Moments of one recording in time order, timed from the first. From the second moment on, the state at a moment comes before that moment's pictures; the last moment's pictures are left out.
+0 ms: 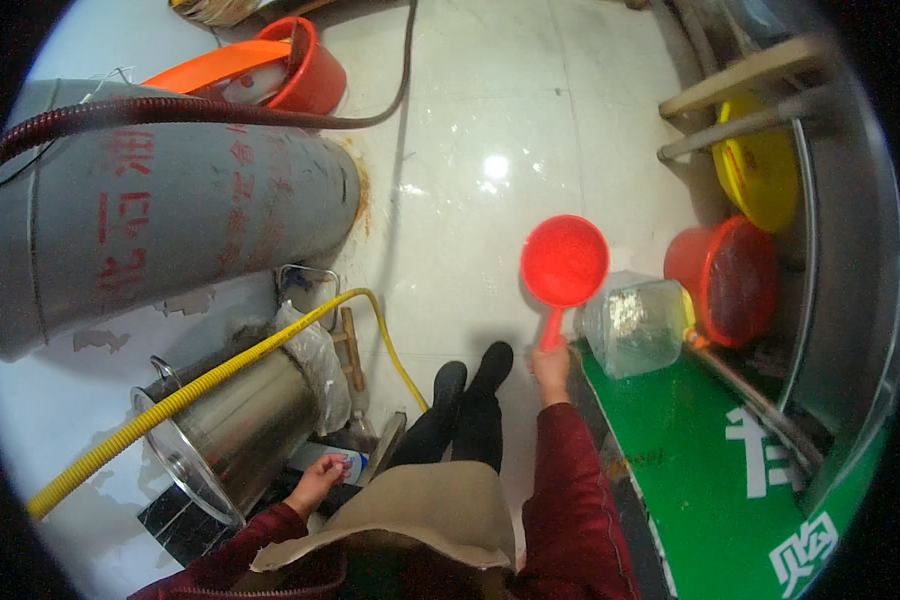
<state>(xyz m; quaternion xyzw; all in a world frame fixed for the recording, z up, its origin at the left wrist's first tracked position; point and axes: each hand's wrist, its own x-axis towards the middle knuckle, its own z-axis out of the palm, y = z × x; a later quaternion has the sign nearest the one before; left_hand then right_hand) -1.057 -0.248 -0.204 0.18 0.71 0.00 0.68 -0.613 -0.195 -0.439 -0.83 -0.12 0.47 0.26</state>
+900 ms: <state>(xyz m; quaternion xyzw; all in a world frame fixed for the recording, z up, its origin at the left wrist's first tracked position) -1.059 -0.257 -0.211 0.21 0.72 -0.07 0.66 -0.592 -0.143 -0.463 -0.52 0.23 0.64 0.51</state>
